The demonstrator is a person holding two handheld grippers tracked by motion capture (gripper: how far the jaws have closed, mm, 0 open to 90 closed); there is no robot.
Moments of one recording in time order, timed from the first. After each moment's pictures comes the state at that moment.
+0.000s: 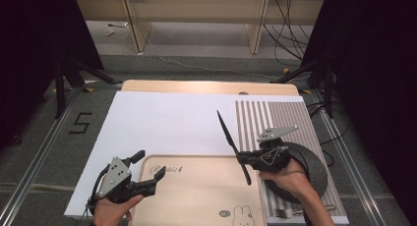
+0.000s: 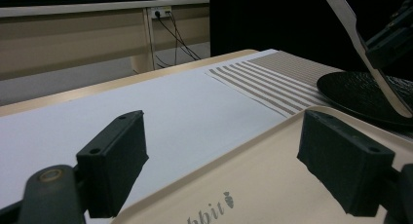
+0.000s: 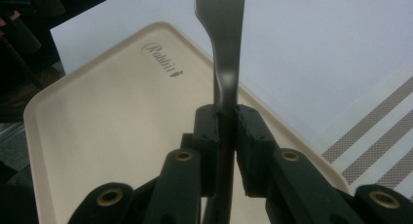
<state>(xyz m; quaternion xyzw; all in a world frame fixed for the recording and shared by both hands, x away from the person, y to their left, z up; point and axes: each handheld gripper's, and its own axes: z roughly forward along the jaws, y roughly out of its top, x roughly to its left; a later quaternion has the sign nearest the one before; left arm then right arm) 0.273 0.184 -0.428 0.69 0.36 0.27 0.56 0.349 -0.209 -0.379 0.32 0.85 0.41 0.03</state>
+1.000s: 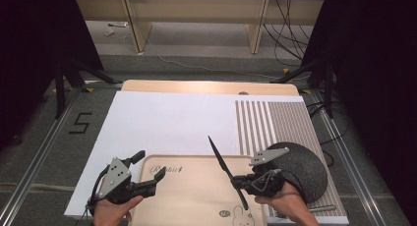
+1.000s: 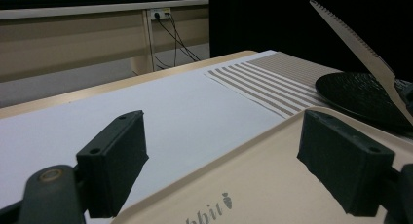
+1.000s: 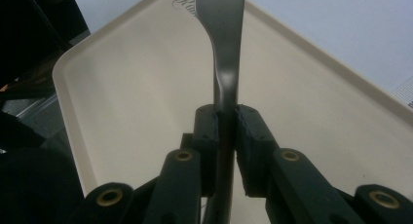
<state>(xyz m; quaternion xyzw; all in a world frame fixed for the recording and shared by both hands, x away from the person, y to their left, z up) 0.271 0.184 -0.427 0.69 0.36 0.27 0.56 0.307 -0.195 -0.405 0.32 0.87 0.38 -0.01</state>
